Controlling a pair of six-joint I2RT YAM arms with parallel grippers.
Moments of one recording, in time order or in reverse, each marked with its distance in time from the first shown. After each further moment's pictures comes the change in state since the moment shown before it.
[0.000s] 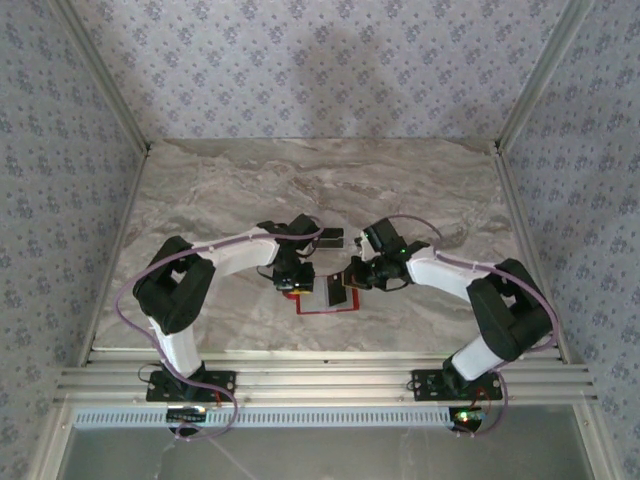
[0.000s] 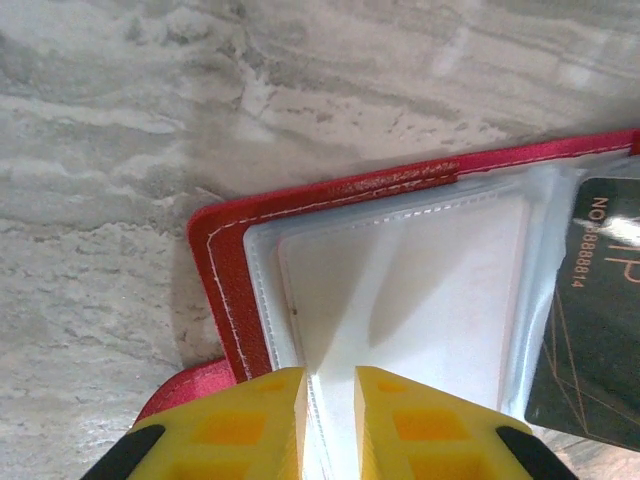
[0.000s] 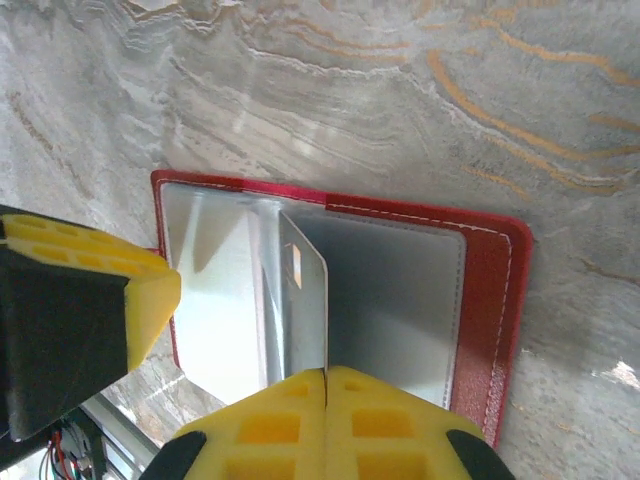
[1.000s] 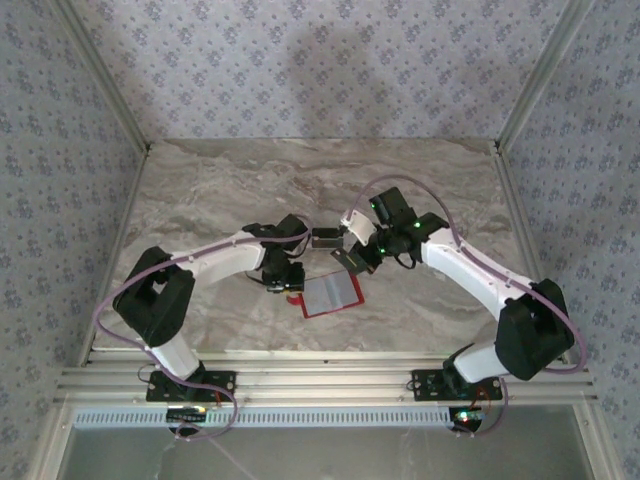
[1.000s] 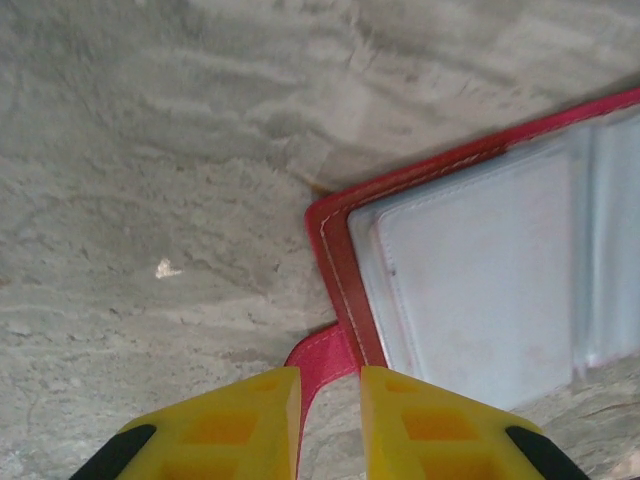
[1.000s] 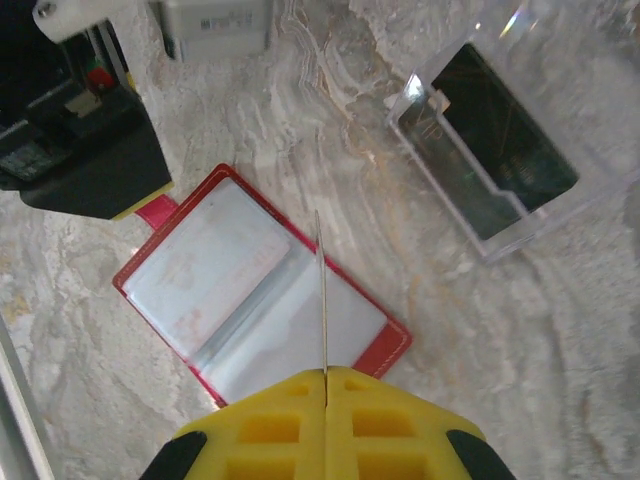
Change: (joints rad) left arm 0.023 -0.124 -0.090 -0.011 -0.037 -0.002; right arm -0.022 -0.104 0.308 -0.369 0.100 -1.005
